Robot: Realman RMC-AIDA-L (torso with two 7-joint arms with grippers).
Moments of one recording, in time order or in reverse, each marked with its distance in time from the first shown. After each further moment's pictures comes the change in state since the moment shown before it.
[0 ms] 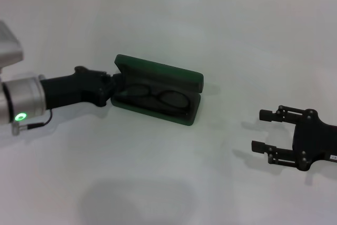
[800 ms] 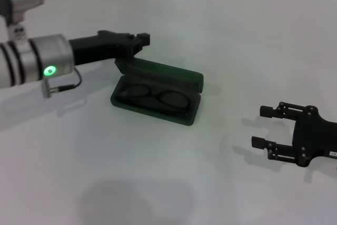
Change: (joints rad) left arm -0.033 -0.057 0.221 0.223 -0.137 -0.133 -0.420; right arm 0.004 0.001 0.008 0.000 0.005 0.011 0.001
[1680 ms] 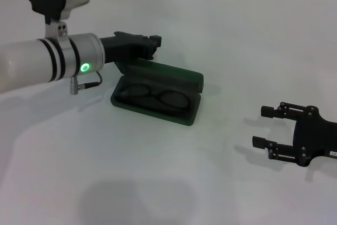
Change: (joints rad) left arm 0.013 0.002 0.397 0.070 -0.100 -0.382 -0.165; right arm -0.001 -0.002 -0.002 0.000 -0.001 0.015 -0.002
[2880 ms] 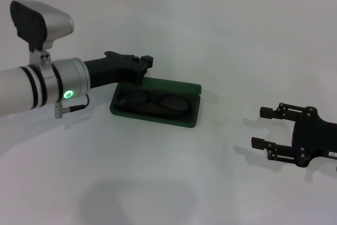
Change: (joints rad) left arm 0.115 0.005 -0.014 0.010 -0.072 0.106 0.187; right arm 0.001 0.002 -0.004 0.000 -0.002 0.003 0.004
